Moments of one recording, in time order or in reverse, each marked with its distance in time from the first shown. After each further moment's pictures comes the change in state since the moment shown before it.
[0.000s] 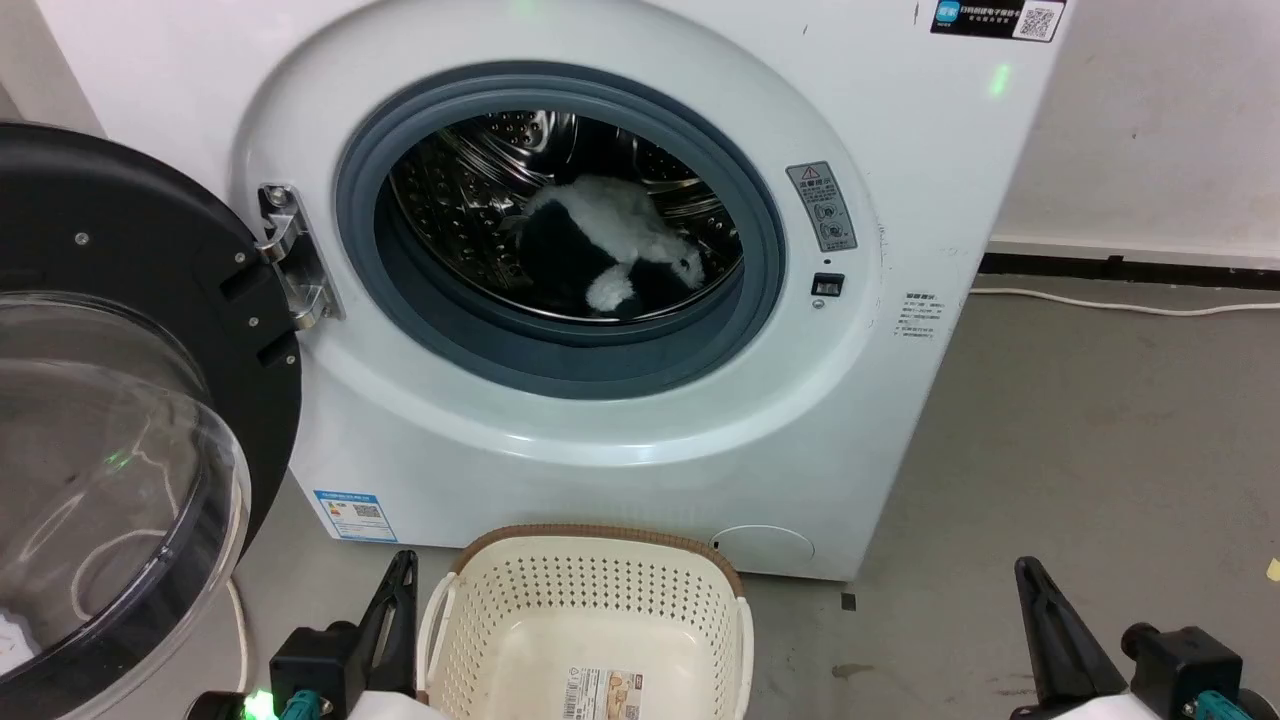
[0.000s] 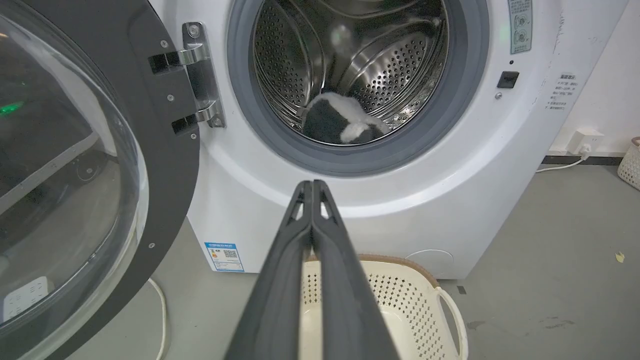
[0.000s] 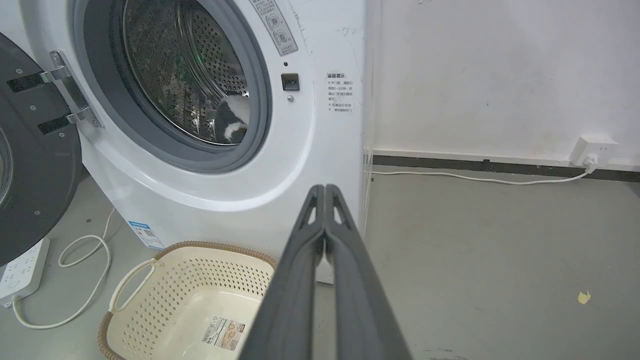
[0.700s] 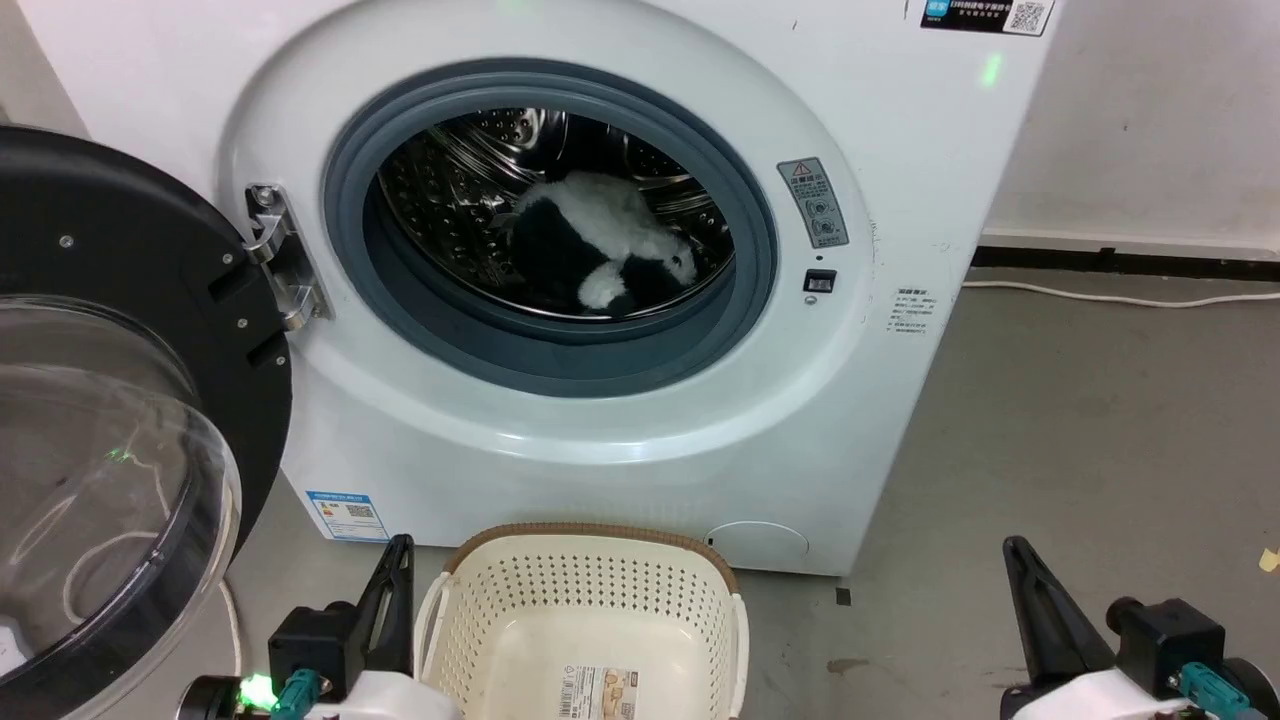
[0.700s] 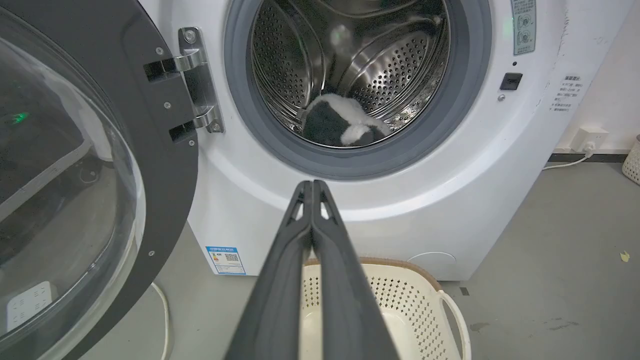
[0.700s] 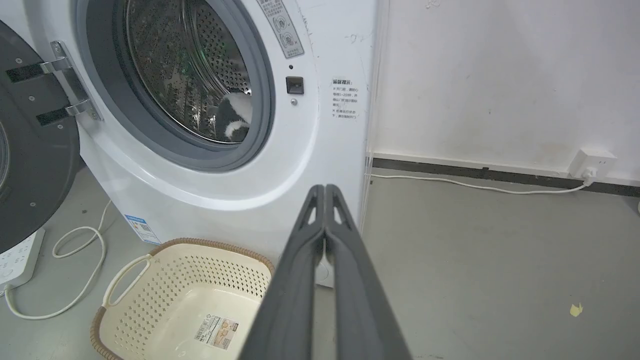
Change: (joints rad) left arm -0.020 -0.019 0.024 -0.018 0.030 -0.006 0.045; right arm -0.032 0.000 0.006 -0.014 -0.037 0.000 0.042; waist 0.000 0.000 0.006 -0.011
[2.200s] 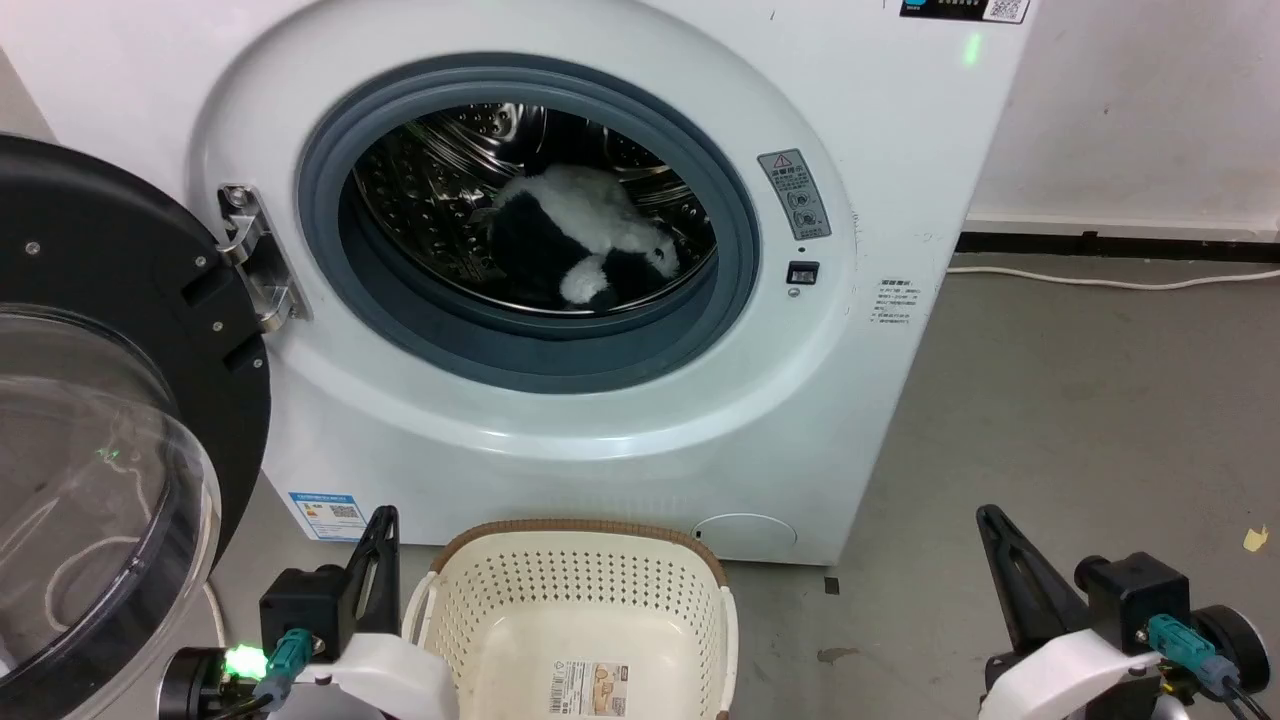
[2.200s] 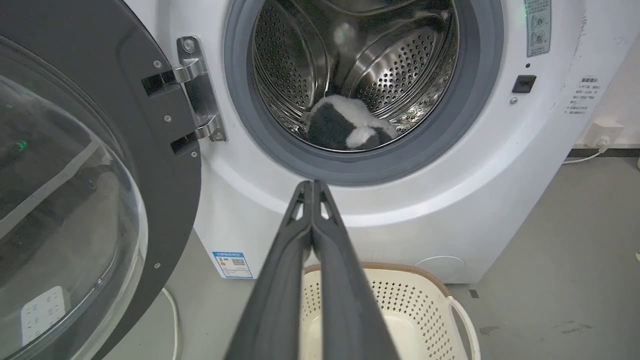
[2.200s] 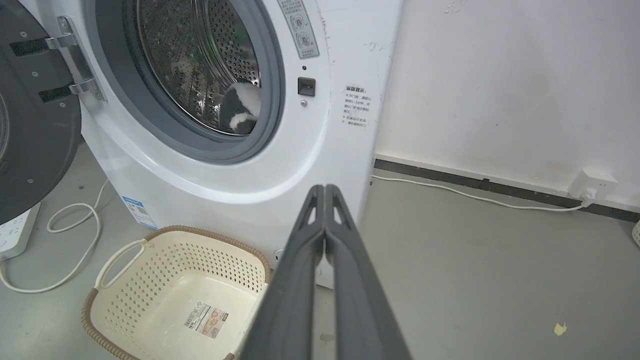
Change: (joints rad) left arm -0.036 -0.031 0.052 -0.039 0.057 -0.009 0.088; right arm -0.054 0.000 0.018 -0.034 -0.068 0.000 0.093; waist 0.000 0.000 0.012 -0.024
